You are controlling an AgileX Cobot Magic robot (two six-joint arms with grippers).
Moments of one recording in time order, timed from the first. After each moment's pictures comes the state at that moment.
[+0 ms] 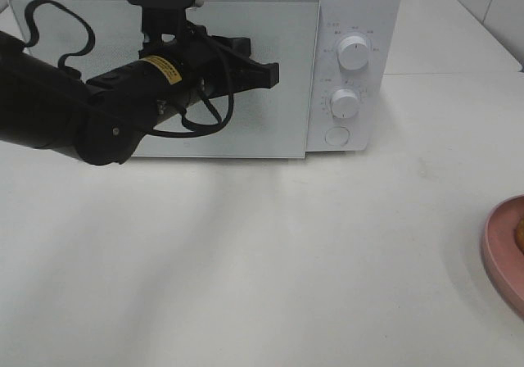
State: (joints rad) left arm -0.68 1.96 -1.02 -0.17 -0.71 -0.02; right arm 0.01 0.00 -0.50 0.00 1.01 0.08
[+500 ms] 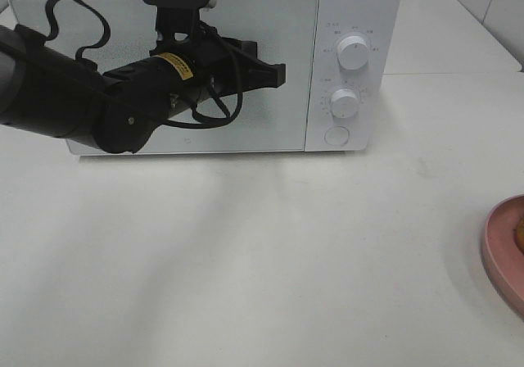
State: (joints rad) left arm -0.66 2.00 -1.08 -0.15 -0.63 -0.02; right arm 0.01 0.00 -0.50 0.00 1.01 0.08
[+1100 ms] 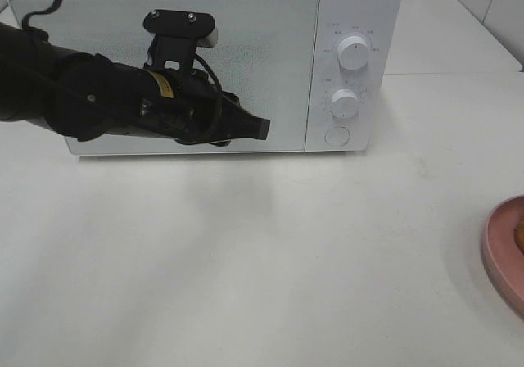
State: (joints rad) left arm -0.69 1.83 -1.01 -0.14 -0.06 -0.02; right arm 0.01 0.00 -0.50 0.00 1.01 0.08
